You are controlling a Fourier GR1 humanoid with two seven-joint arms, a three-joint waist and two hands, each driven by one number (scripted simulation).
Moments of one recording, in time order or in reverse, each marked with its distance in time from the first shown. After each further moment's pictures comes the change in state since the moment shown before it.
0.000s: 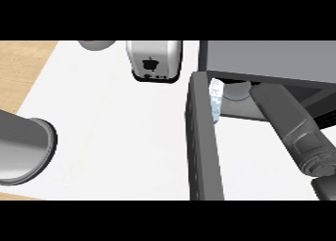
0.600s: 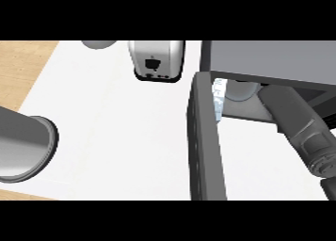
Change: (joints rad) left arm 0.033 -0.007 0.090 -0.040 0.031 0.074 0.004; right arm 0.010 -0.043 0.058 0.031 0.060 -0.197 0.105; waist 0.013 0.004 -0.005
